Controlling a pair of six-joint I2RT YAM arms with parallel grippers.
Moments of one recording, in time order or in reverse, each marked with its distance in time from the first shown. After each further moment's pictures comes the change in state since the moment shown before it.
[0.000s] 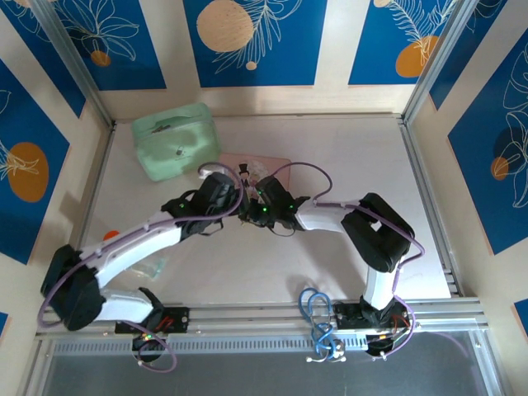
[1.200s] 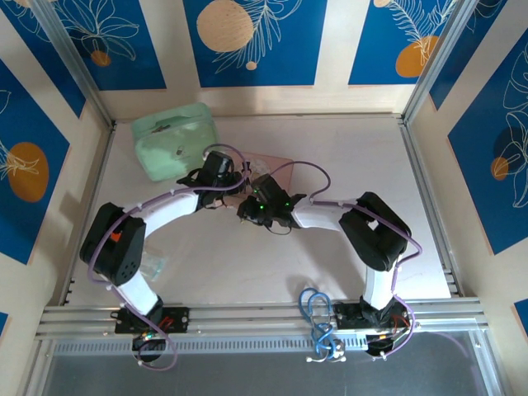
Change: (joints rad) left arm 0.195 0.311 0.087 0.201 0.106 0.166; right arm 0.016 0.028 0.074 -0.092 0.074 0.071
